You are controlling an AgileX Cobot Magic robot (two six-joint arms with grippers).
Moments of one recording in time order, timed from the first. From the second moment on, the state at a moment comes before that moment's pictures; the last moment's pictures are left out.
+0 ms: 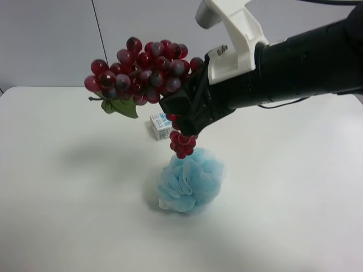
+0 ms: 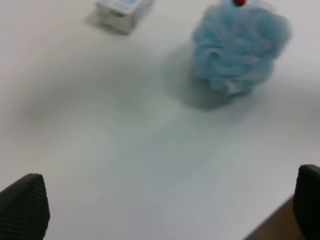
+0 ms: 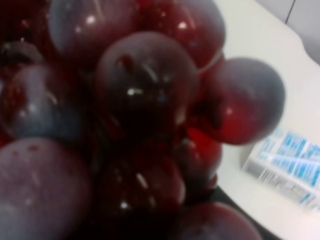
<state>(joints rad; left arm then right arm) -0.66 -0.01 -0.51 -0.02 1.06 -0.01 0.70 1.32 -0.85 1.02 0.25 -1.19</state>
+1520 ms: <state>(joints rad) -0.18 -0.01 -0.51 -0.02 1.06 -0.01 0.03 1.76 -1.14 0.45 0.84 -0.36</state>
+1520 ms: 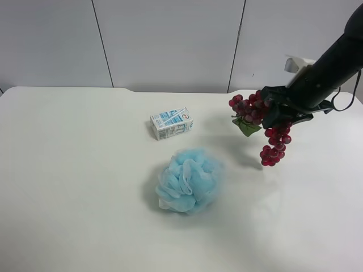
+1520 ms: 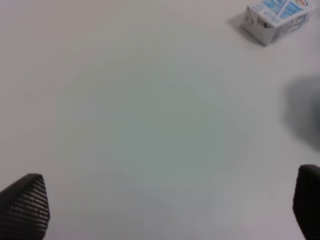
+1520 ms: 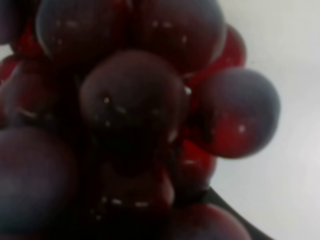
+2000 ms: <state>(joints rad) -0.18 -0.01 -0.51 -0.02 1.06 -0.01 0.07 1.92 -1.14 0.49 0.72 -0.37</state>
